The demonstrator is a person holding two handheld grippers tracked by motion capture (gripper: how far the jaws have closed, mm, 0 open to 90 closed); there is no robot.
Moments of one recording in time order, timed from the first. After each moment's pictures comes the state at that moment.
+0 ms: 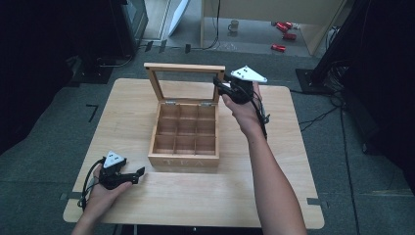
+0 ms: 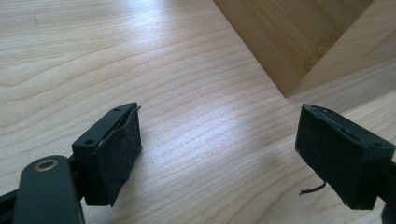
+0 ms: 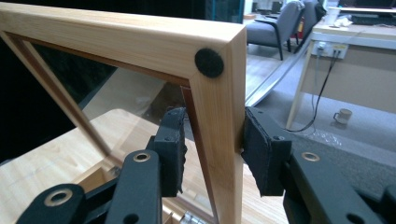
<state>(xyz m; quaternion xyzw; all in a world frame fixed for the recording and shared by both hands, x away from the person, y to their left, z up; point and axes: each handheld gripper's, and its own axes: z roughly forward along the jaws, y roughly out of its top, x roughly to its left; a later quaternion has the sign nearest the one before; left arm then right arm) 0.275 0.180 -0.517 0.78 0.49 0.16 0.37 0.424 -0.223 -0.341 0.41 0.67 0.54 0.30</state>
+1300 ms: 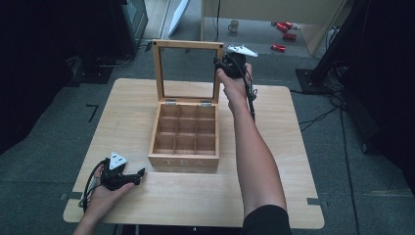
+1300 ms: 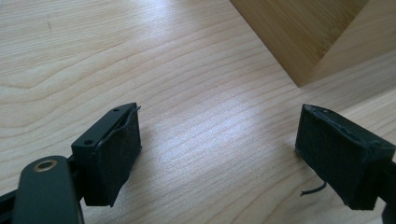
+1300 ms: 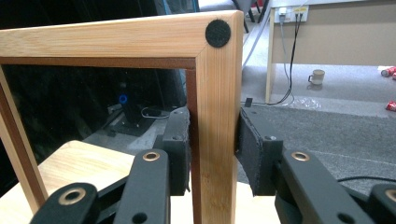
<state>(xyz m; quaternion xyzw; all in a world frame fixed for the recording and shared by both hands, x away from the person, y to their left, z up) 0.272 0.173 -0.517 0.79 0.48 0.20 0.33 0.515 -0.213 -0.340 0.53 0.62 0.51 0.28</state>
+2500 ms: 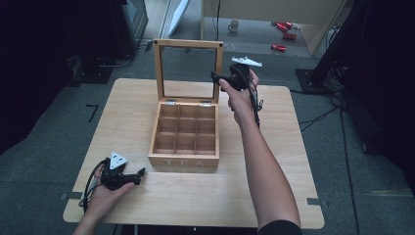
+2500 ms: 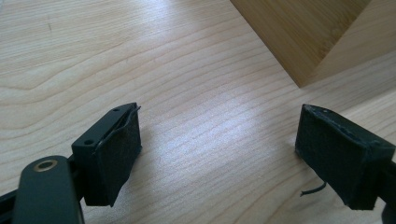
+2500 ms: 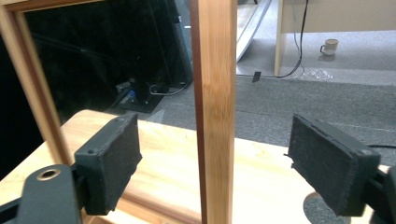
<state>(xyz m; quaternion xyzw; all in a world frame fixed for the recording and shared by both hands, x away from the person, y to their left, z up) 0.273 0.172 -0.517 0.79 0.48 0.20 0.33 0.486 -0.227 -0.359 0.54 0.64 0.50 0.23</state>
